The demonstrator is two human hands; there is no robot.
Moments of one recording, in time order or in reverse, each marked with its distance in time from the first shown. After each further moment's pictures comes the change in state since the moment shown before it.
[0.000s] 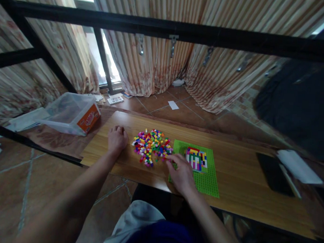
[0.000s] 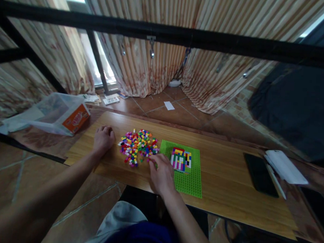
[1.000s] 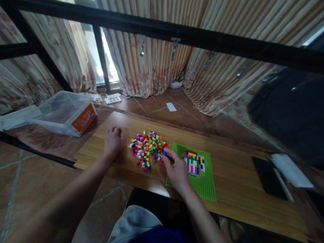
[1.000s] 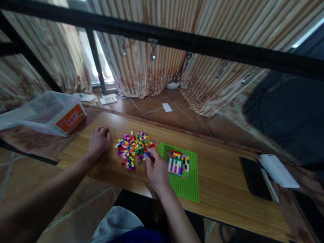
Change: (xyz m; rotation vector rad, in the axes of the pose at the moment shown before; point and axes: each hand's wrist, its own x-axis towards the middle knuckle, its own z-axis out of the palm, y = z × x) left_hand 0.001 -0.003 0.004 -0.005 0.013 -0.013; right_hand 0.020 -0.005 0.009 0.245 -0.001 0.116
